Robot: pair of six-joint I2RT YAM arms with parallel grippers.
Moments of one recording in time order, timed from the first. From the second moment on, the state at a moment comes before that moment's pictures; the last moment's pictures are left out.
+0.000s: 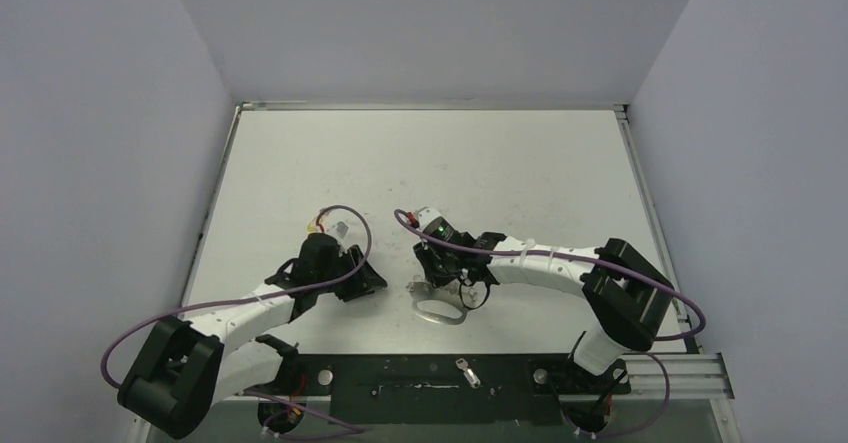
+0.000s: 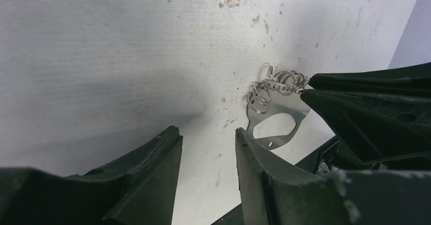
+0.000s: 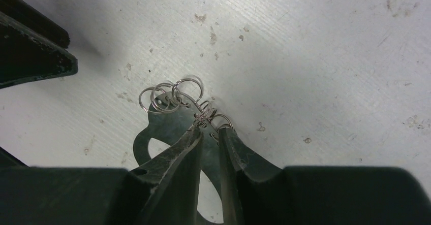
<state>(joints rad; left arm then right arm) -0.46 1.10 0.30 0.00 0.30 -0.90 0.96 1.61 0.93 -0.29 0.06 0.33</state>
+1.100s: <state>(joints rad) -0.76 1.40 0.46 0.19 0.10 -0.68 0.95 1.69 1.00 -0.27 -0.03 0.32</state>
